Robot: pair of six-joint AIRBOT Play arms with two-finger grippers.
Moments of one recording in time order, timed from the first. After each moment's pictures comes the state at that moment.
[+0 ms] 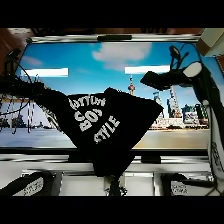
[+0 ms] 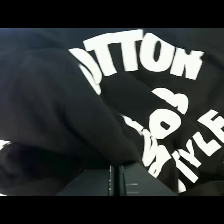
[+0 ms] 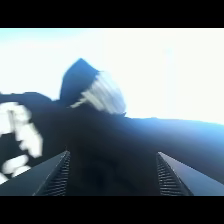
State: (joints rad) left arm 0.06 -1.15 1.34 1.13 -1.38 -1.42; right arm 0.05 -1.48 1.41 -0.98 1.02 1.46
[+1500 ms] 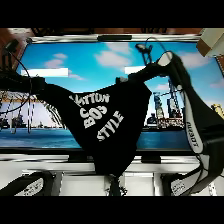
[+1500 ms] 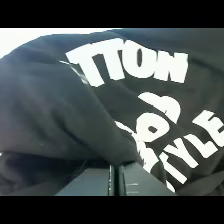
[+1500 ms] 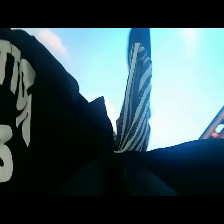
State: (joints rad) left arm 0.00 -1.13 1.41 1.12 -1.33 -1.45; right arm 0.18 -1.75 1.78 -1.02 1.17 1.17
